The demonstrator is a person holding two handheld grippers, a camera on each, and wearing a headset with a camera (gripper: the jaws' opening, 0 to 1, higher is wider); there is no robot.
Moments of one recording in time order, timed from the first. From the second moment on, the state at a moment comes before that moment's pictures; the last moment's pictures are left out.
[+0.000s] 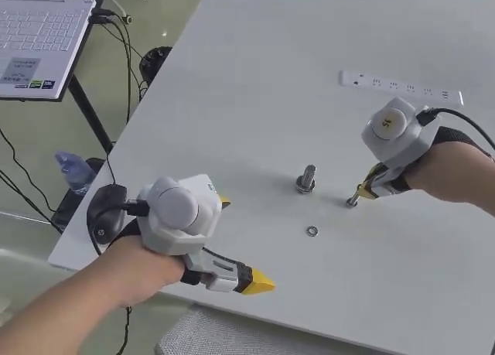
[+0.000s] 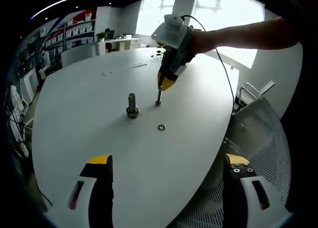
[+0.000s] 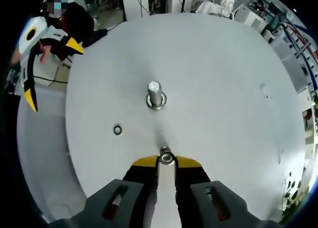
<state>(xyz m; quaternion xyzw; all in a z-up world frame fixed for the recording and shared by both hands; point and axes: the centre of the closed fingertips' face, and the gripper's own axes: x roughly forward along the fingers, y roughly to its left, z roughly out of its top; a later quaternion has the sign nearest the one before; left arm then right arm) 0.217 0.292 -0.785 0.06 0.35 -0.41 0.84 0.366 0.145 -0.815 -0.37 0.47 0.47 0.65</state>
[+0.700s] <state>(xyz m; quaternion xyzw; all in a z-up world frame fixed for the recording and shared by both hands) 0.215 0.298 -0.791 0.06 0.36 -0.40 0.84 0.367 0.146 -0.832 -0.38 0.47 0.47 0.64</state>
